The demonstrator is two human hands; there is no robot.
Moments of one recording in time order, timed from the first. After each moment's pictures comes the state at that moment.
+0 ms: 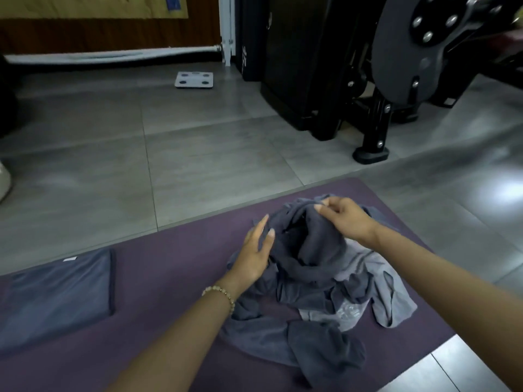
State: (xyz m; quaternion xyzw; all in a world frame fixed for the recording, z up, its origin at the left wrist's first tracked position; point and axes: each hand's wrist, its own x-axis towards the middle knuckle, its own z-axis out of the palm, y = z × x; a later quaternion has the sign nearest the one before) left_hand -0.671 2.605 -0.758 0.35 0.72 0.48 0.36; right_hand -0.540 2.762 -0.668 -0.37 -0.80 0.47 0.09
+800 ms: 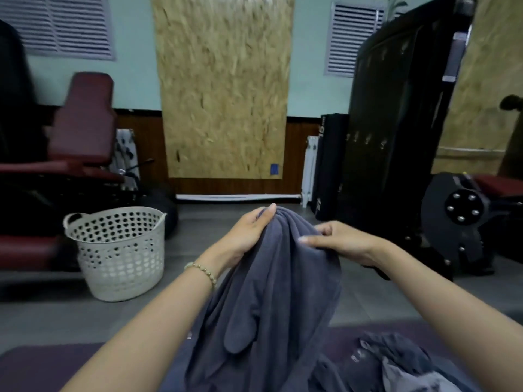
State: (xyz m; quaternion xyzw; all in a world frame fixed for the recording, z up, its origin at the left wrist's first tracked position) left_hand -0.723 2.380 -0.355 0.38 0.65 0.63 0.19; right_hand -0.596 2.552 -0.340 -0.08 -0.86 0.50 0.02
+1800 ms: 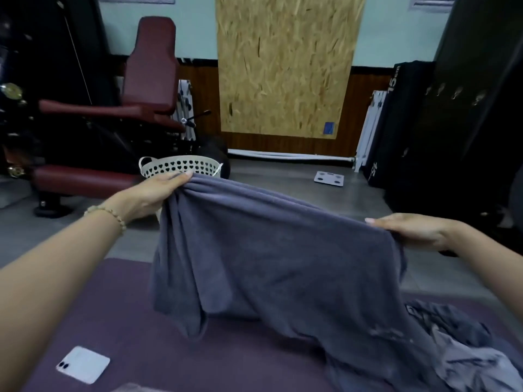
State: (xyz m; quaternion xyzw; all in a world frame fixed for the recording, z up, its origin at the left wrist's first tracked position) left_hand -0.829 2.130 -0.392 0.20 0.77 0.59 0.12; right_hand -0.609 2.545 -0.392 -0.12 -0.84 0.51 -0.16
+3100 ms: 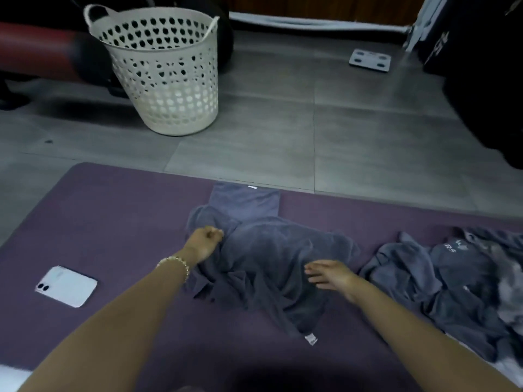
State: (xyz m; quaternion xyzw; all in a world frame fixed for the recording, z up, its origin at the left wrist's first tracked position) left_hand -0.869 2.179 -0.809 0.00 0.87 0.42 0.25; right_hand -0.717 2.450 -0.812 -0.36 -0.69 0.59 -0.22
